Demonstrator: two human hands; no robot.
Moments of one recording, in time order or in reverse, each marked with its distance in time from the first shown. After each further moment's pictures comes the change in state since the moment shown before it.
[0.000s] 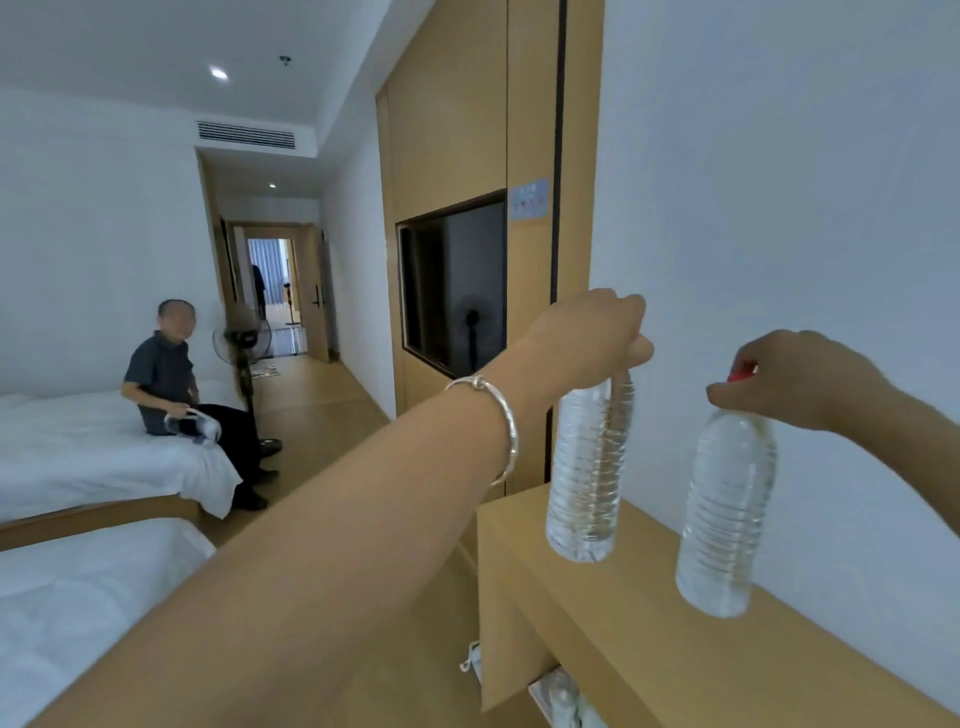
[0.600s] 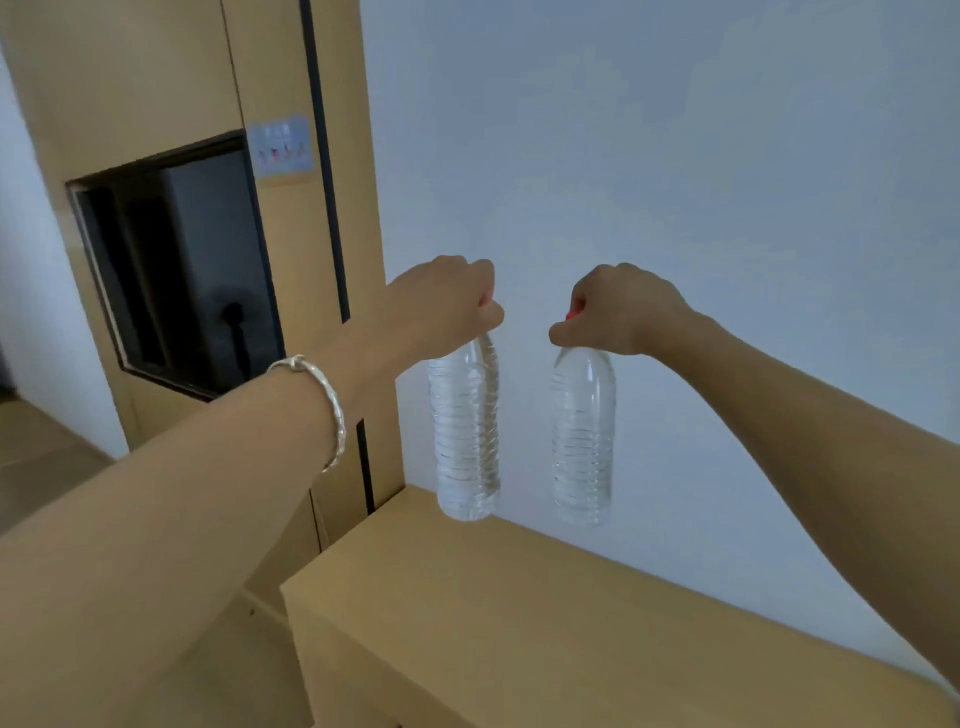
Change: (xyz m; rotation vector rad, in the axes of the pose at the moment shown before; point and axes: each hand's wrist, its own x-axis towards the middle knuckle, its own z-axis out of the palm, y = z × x) left_hand 0.184 -0.101 0.115 -0.080 0.085 0.241; right_hand 0.165 0.021 0.059 -0.086 0.119 0.209
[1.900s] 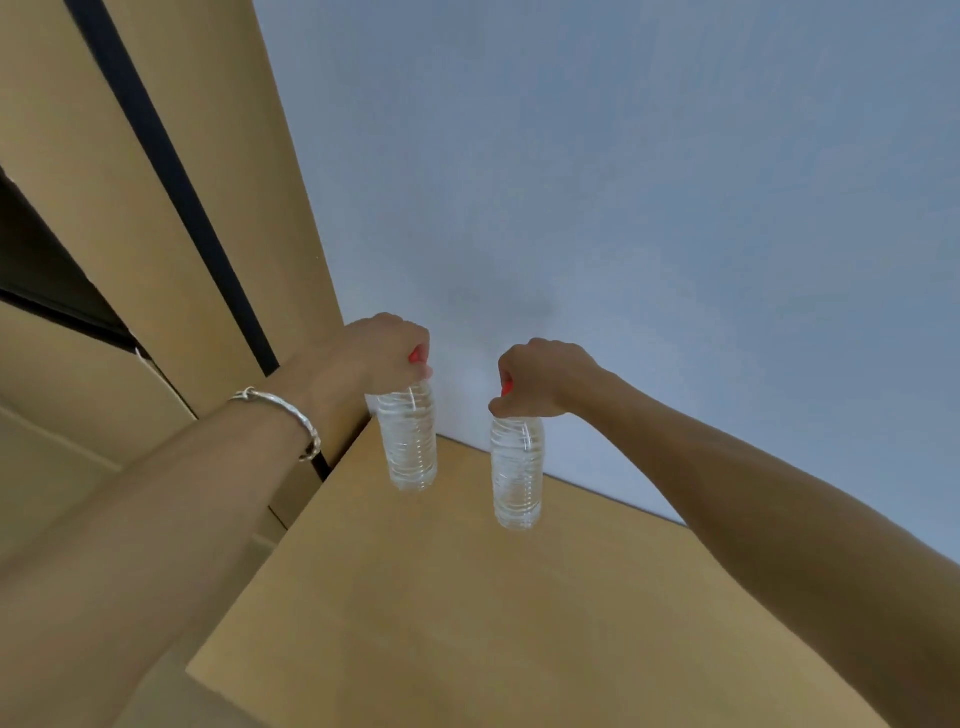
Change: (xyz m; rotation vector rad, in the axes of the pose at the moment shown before) left_hand 0.168 -0.298 0.444 -0.188 -0.730 0.002; right_hand 0.259 0.009 0.450 -0.122 -0.700 0.041
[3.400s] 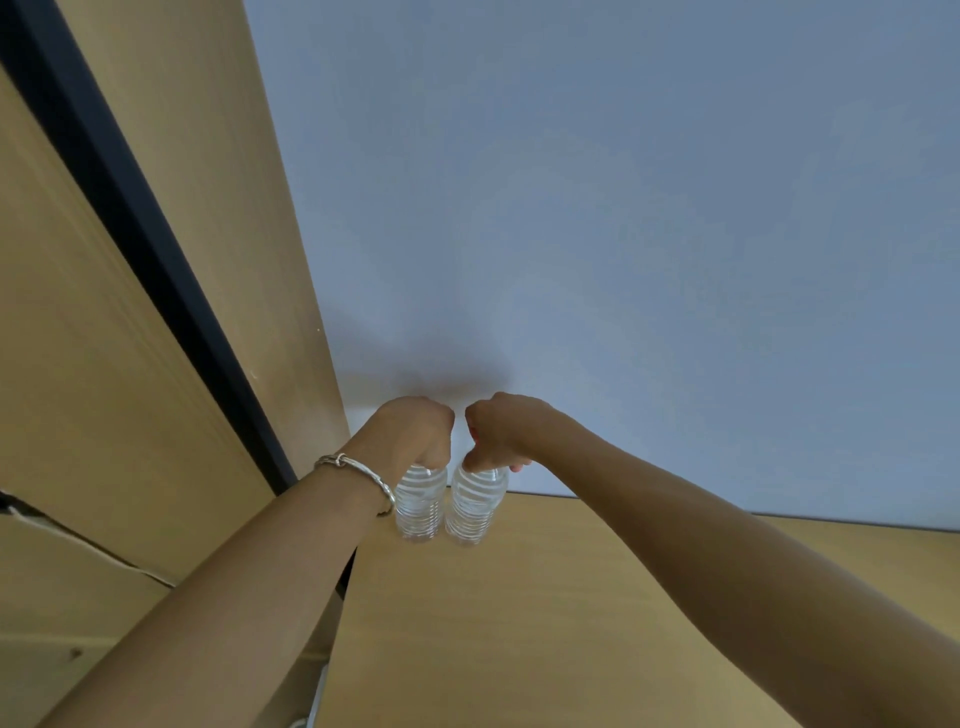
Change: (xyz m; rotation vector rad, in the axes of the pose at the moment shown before) left_hand 0.094 -0.067 0.029 0.275 -0.449 0.224; right_hand 0.116 -0.090 0.020 0.067 -0.270 0.291
